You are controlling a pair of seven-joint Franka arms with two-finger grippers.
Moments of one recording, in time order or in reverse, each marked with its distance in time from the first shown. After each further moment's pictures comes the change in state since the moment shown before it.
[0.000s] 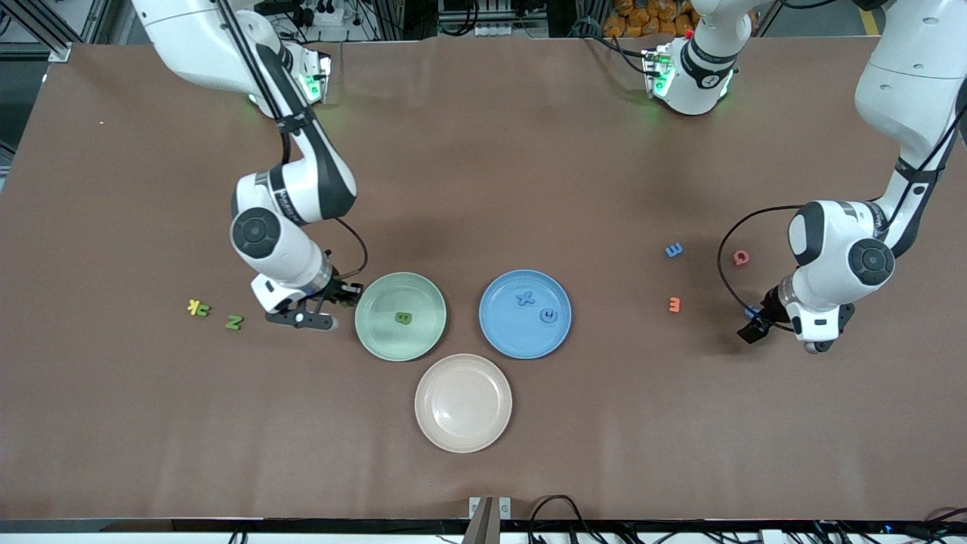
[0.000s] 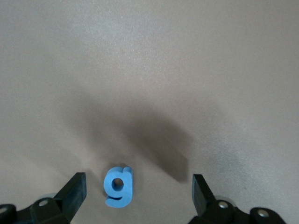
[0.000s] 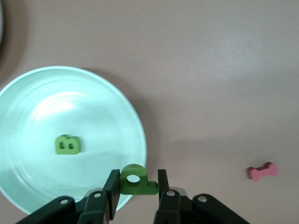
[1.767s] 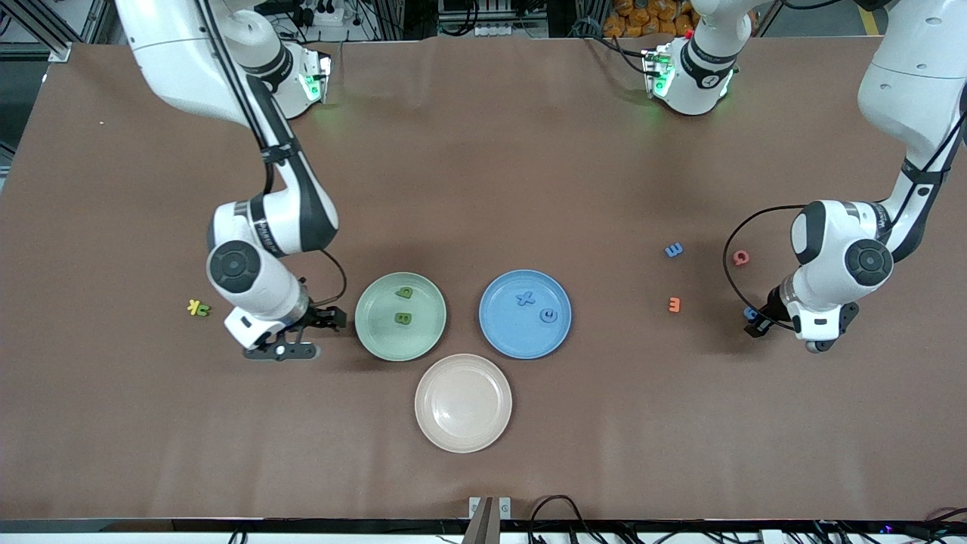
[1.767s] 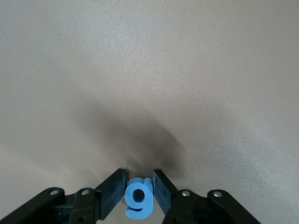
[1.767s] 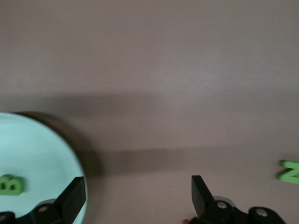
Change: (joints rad) left arm 0.011 -0.002 -0.002 0.006 0.084 -0.026 -0.023; right arm -0.095 0.099 -0.025 0.172 -0.093 -0.078 -0.171
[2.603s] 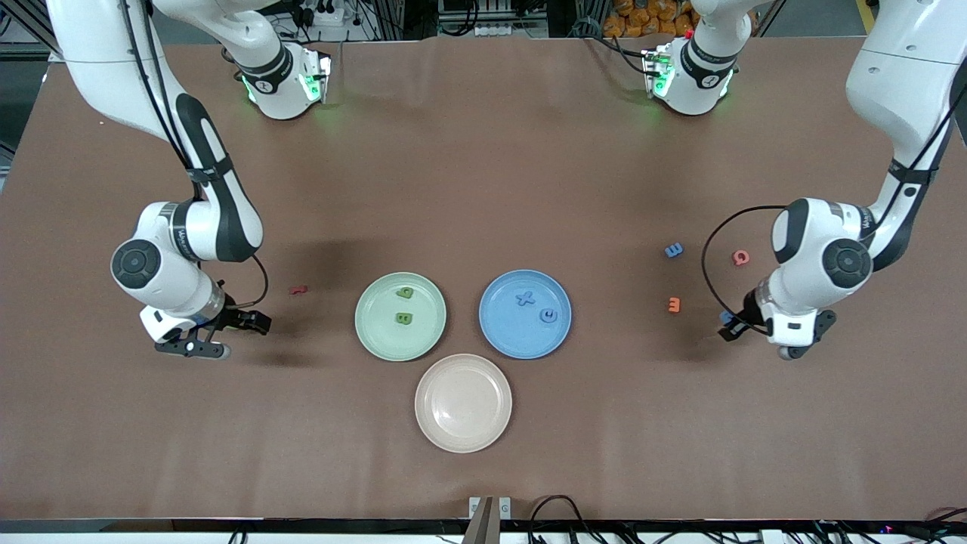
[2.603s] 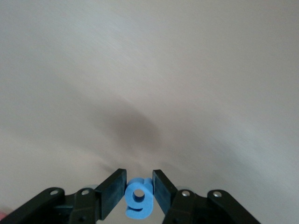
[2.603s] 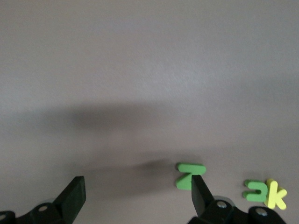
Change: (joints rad) left arm -0.014 -0.028 -0.129 0.041 0.002 -0.080 -0.029; right arm -0.224 -0.051 0.001 -0.215 0.001 0.210 -0.129
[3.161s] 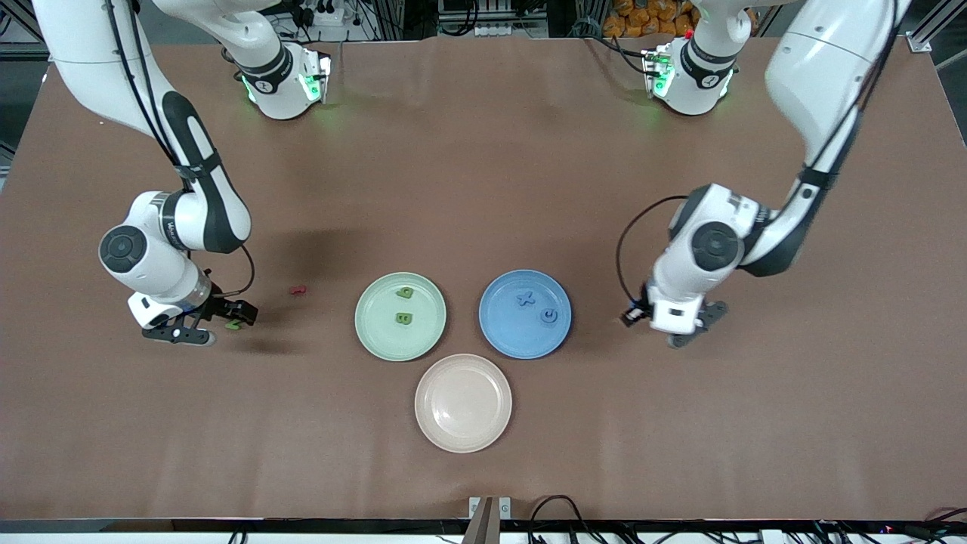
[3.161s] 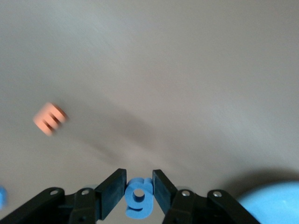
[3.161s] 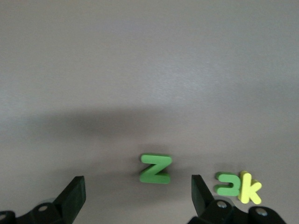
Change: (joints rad) left arm -0.305 -0.001 -0.045 0.076 0.000 -0.094 -0.234; right arm -0.062 -0.028 0.002 -0.107 0.000 0.101 -0.058
